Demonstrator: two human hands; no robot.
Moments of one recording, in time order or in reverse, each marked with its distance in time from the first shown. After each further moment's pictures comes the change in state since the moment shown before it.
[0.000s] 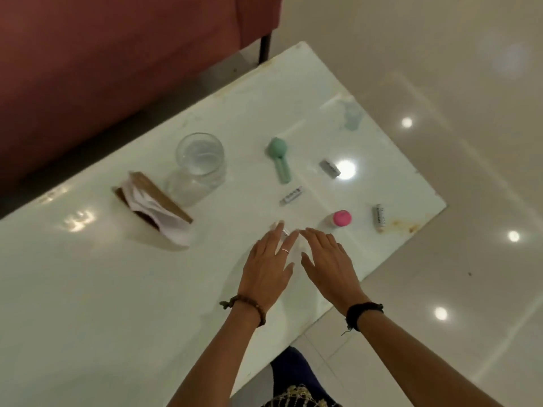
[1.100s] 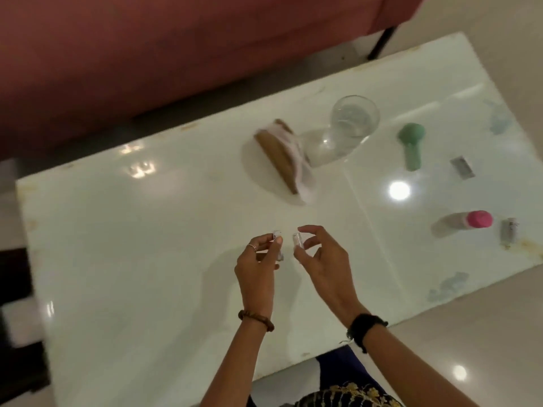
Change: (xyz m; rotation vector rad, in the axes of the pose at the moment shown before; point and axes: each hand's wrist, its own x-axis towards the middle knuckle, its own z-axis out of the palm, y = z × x) left_hand -0.145 -0.107 -0.049 -1.234 0.711 -0.889; right_hand -0.025 -0.186 0.082 0.695 -0.027 0.035
